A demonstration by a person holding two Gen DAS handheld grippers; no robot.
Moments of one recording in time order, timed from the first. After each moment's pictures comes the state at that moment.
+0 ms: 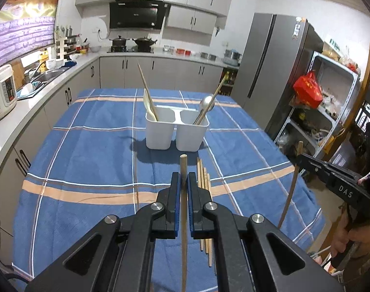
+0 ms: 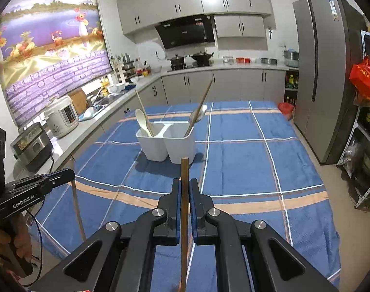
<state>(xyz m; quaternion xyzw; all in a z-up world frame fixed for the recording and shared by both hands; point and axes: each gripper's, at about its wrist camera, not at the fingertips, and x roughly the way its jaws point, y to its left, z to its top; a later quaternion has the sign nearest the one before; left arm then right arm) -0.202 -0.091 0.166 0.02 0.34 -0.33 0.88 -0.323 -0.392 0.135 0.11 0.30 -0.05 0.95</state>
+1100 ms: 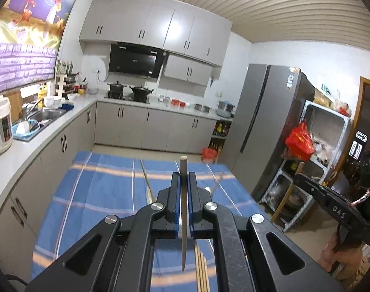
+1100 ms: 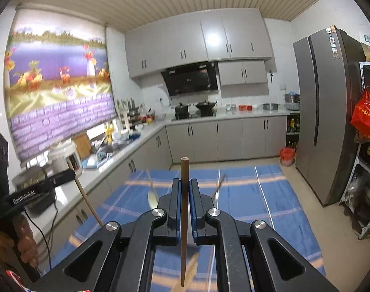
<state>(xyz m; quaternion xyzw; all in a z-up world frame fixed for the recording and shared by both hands) -0.111 -0.092 0.296 -0.05 0.21 -0.34 0.91 -0.251 -0.390 0.255 0.10 0.16 -0.07 0.98</state>
